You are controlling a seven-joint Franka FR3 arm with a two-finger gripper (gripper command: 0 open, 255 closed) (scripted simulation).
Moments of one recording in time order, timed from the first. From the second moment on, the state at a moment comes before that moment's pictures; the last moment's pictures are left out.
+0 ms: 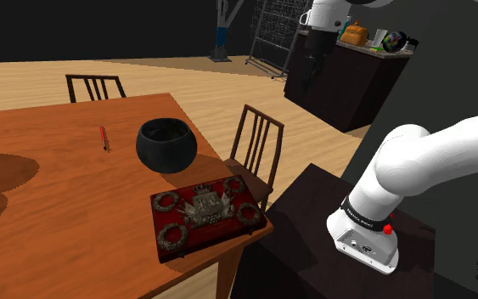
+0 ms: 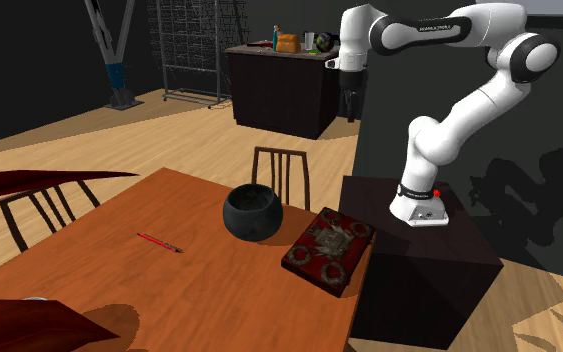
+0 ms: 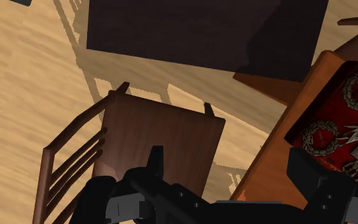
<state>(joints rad) 0.02 -0.79 -0.06 -2.45 -0.02 1.61 -0.17</state>
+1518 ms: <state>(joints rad) 0.08 -0.08 0.29 -2.11 -0.15 1.99 0.34</state>
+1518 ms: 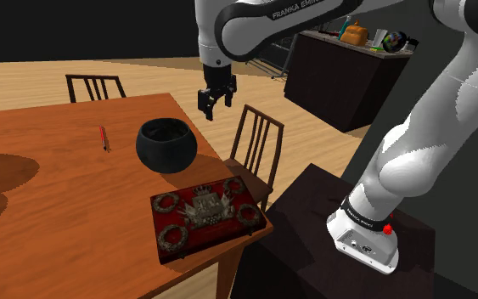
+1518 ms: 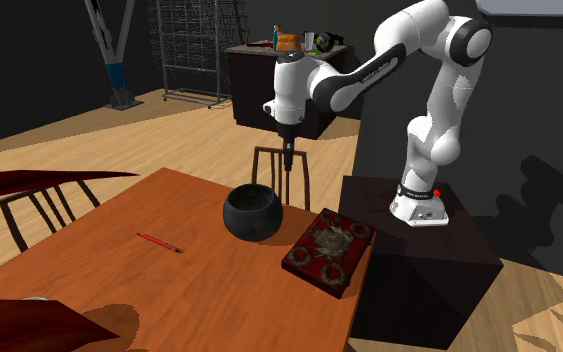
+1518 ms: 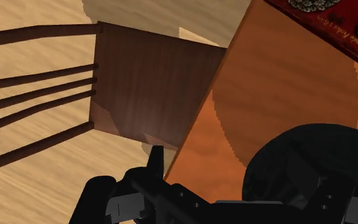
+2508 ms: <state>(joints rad) 0.16 0.36 0.31 -1.75 -0.40 2.00 0.58</state>
